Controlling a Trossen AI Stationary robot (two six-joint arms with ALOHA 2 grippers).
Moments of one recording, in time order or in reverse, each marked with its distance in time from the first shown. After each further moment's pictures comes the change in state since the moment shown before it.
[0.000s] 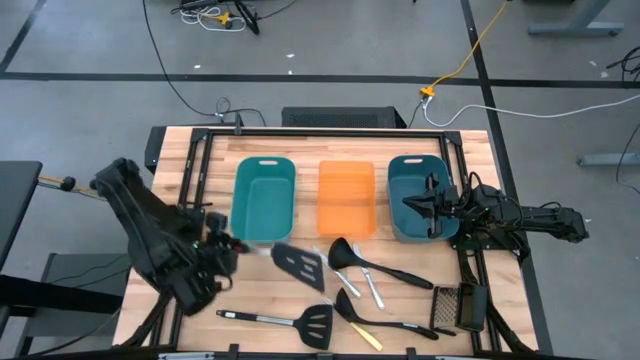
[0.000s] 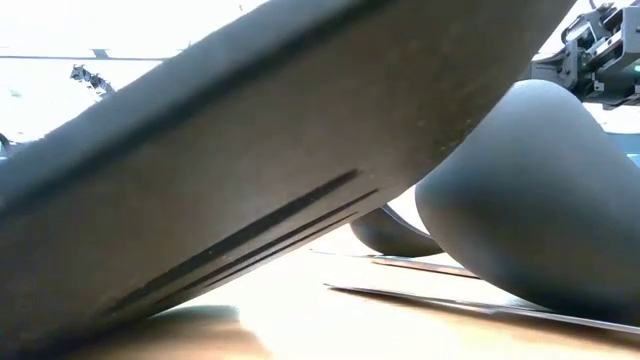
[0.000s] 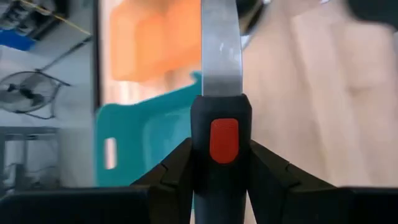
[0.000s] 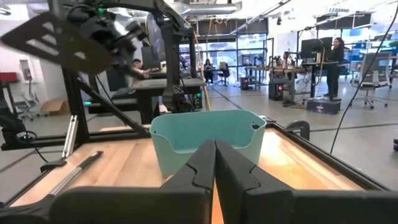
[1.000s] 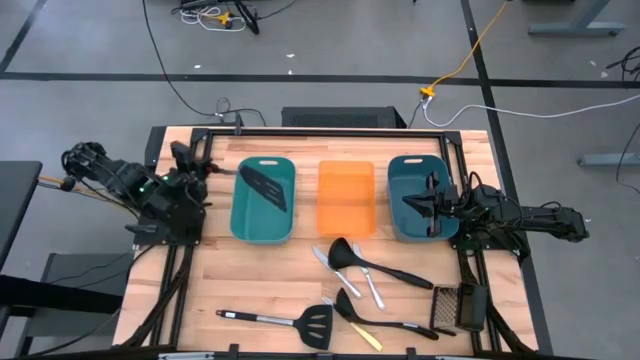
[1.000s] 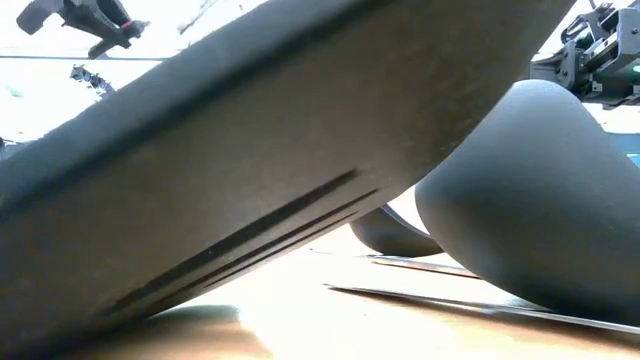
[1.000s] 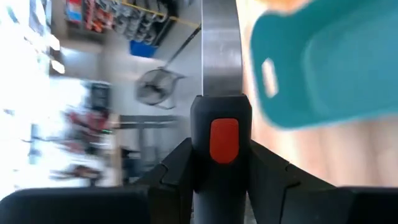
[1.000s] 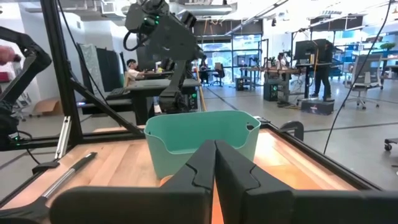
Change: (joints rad) left arm 0.355 -0.635 -0.415 -0.050 -0.373 0.669; right arm 0.000 0.003 0.000 0.005 0.024 -0.009
